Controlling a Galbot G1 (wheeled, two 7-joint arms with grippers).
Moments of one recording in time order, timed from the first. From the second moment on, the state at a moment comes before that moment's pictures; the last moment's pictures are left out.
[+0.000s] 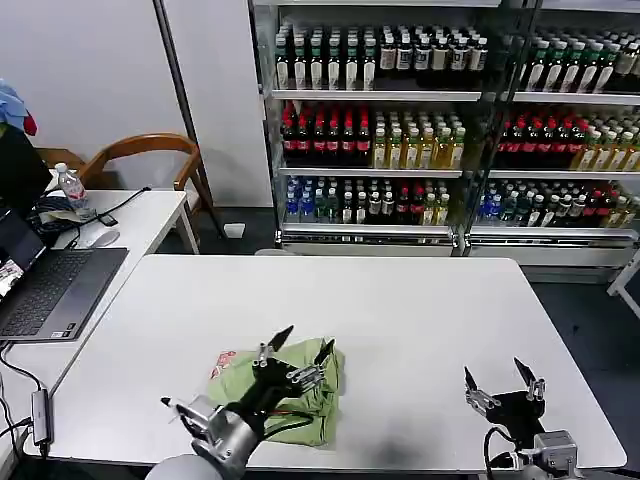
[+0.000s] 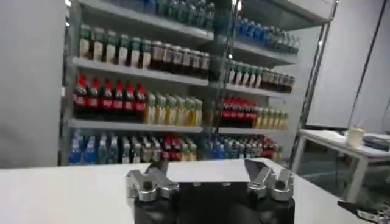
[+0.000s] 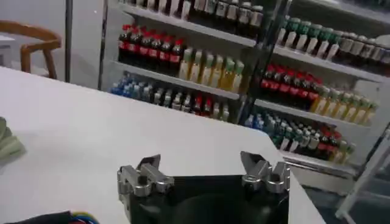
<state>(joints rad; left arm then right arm) 1.36 -1.07 -0.17 -2.28 -0.51 0.32 -0.14 -1.71 1.10 0.65 2.28 0.26 -0.38 0.17</state>
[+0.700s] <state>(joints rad) 1.46 -1.06 -0.39 -2.07 -0.54 0.46 -0.31 -1.67 1.09 0.64 2.27 0.26 -0.35 0.17</state>
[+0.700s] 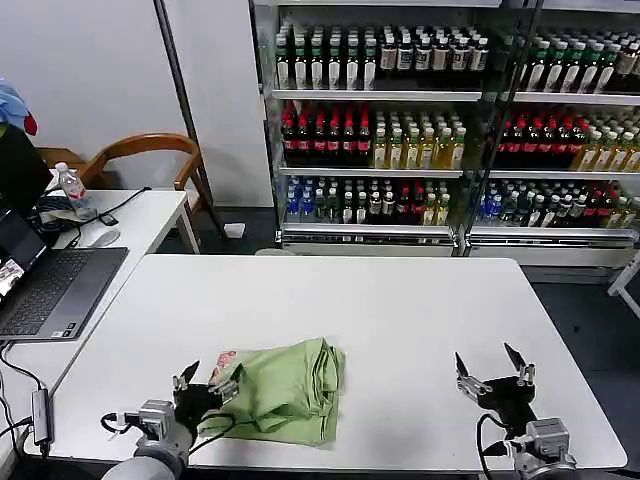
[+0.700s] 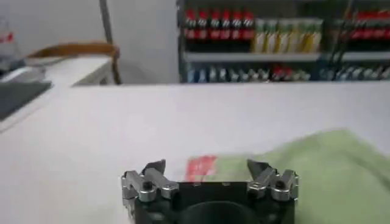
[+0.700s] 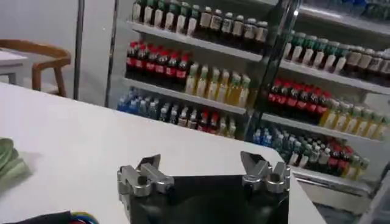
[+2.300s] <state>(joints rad) 1.50 -0.98 -0.56 -2.11 -0.66 0.53 -0.28 -1.62 1.07 0.58 2.24 0.25 -0.35 0.17</state>
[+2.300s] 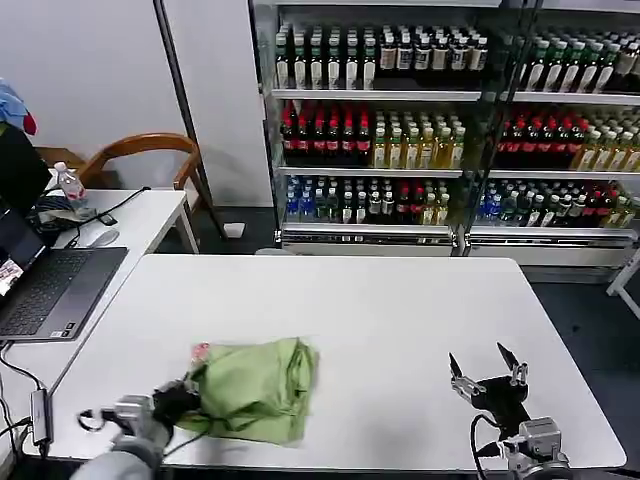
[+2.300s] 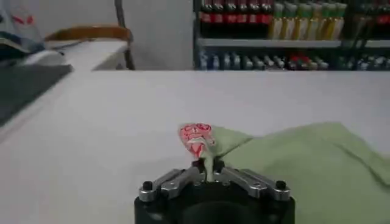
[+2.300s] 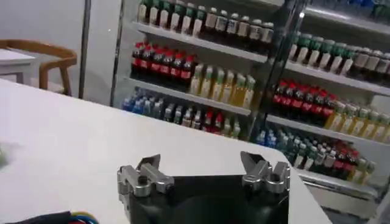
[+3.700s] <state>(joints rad) 1.53 -1.06 -0.42 -2.27 -0.38 0.54 -0.19 -1.56 1.07 0.51 2.20 0.20 -0.34 0.16</state>
